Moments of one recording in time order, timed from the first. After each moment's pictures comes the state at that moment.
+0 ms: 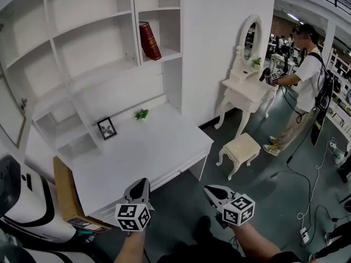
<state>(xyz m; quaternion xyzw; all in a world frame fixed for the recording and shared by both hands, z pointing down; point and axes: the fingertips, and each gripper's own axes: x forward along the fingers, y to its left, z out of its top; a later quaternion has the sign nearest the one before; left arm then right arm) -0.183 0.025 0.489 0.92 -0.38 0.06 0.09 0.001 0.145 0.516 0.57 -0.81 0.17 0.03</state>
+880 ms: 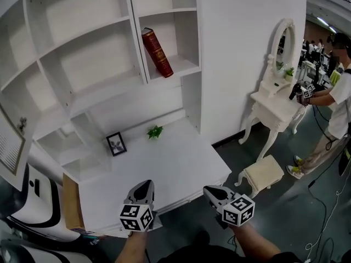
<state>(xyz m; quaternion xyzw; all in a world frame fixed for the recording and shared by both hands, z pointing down) -0.093 -0.144 0.479 0.89 -0.44 0.09 0.08 0.090 -0.063 0.509 0.48 -0.86 0.17 0.01</state>
